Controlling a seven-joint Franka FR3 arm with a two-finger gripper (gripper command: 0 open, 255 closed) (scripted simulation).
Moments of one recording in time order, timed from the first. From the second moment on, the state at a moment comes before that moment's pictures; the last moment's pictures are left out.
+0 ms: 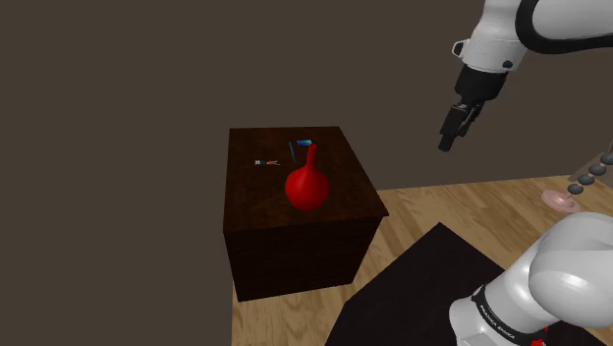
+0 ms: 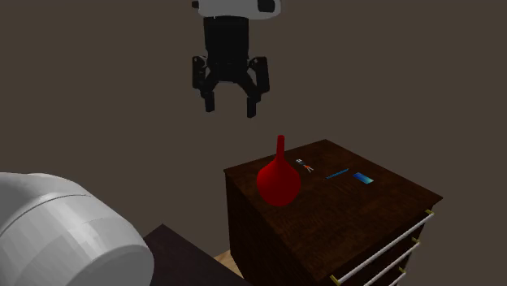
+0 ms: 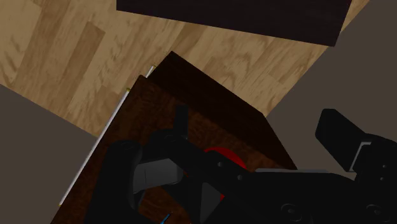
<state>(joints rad) 0.01 -0.79 -0.02 -2.41 -0.06 1.55 -0.12</state>
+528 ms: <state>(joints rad) 0.02 -0.58 0.00 -2.36 -0.04 1.72 -0.09</state>
